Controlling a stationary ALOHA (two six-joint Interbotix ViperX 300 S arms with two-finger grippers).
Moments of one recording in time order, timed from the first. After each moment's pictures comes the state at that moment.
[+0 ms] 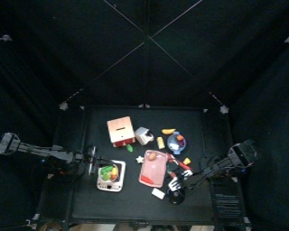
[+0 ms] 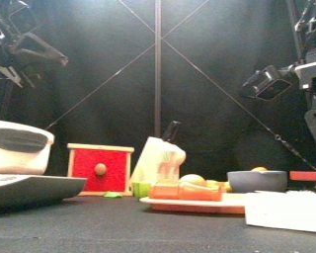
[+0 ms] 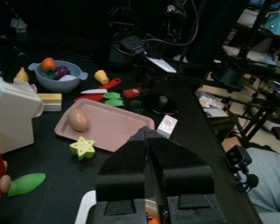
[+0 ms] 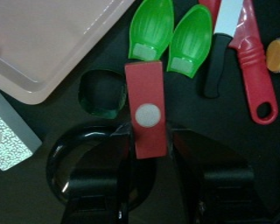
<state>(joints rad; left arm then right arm) -0.12 -0.81 1.28 -0.24 -0.35 0.00 0.42 -0.08 0.74 -0.31 0.87 1.60</state>
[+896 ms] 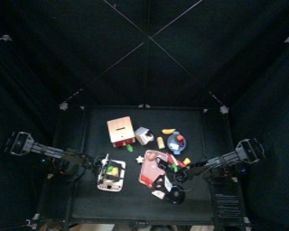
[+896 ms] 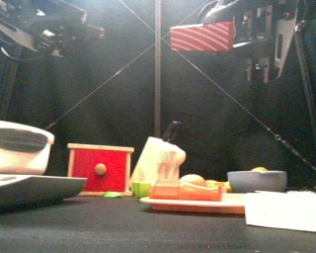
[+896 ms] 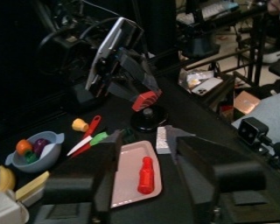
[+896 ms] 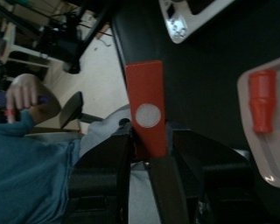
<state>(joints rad) -0.15 -0.45 1.06 0.33 -0.55 0.01 0.24 -0.22 0.77 -0.66 -0.15 1.60</state>
